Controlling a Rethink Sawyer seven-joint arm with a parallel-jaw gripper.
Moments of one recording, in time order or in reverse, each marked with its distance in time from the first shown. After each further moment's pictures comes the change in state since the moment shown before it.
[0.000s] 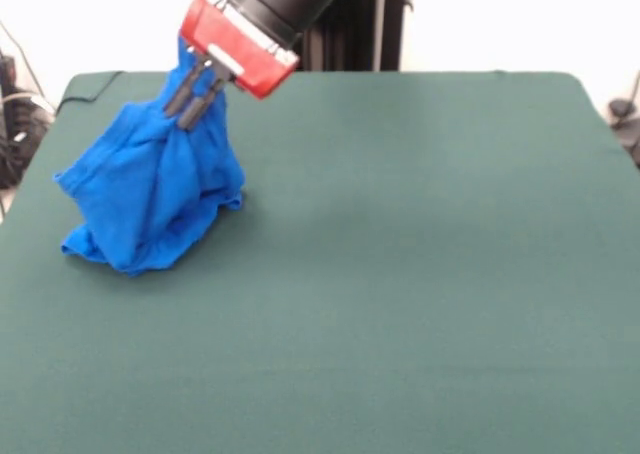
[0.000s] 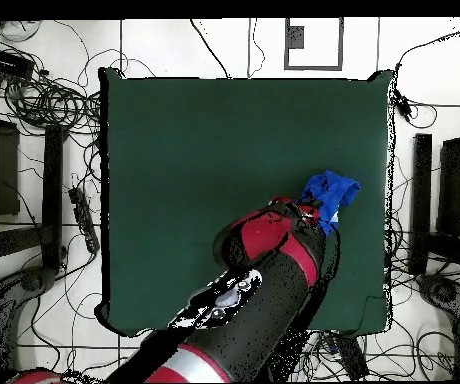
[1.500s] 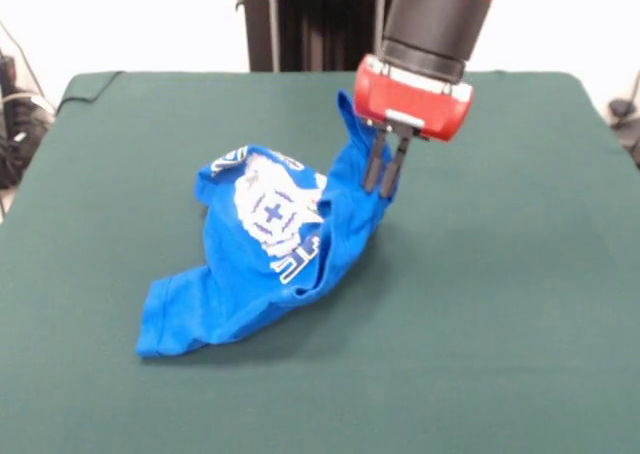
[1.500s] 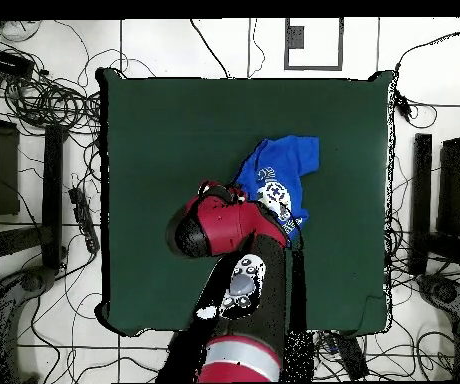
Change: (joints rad) arm -0.133 -0.195 0.473 0.070 -0.019 0.014 0.000
